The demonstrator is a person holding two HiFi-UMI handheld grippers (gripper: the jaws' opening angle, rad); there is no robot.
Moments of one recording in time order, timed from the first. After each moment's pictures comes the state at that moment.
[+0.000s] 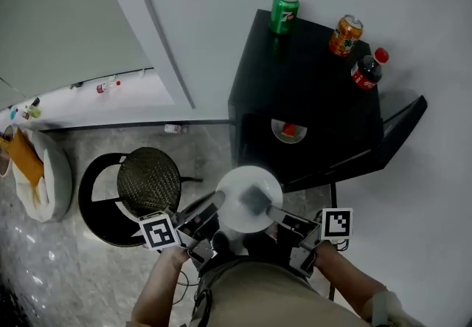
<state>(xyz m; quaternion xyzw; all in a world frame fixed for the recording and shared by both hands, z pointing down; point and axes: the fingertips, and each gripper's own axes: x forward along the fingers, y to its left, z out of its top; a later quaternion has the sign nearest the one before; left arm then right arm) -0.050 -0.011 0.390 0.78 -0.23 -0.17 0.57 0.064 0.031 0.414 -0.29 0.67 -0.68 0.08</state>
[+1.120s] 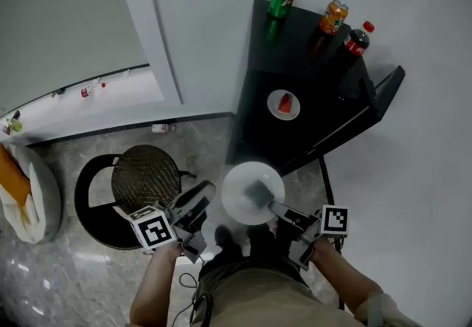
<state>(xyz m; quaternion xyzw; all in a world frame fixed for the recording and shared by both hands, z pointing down) -0.145 0.033 0.399 0.83 -0.21 -0.13 0.51 0.000 0.107 0.437 -0.37 0.62 -0.67 0.16</state>
